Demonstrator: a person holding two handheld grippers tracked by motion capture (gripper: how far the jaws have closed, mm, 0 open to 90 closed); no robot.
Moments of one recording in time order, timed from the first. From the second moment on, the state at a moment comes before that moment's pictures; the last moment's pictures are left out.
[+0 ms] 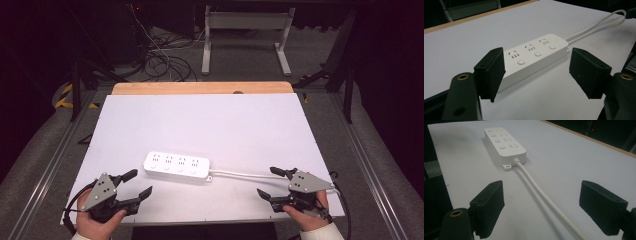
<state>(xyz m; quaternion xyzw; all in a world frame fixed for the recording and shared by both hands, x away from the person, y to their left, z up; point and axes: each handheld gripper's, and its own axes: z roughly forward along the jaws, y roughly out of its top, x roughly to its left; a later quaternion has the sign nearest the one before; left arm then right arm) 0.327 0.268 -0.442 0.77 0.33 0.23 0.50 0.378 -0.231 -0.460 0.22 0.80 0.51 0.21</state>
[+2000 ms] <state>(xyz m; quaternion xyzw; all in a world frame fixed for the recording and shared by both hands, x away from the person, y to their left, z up) 0.402 0.165 -0.406 0.83 0.26 0.15 0.47 0.378 -0.231 -0.462 0.22 0.81 0.51 0.19</state>
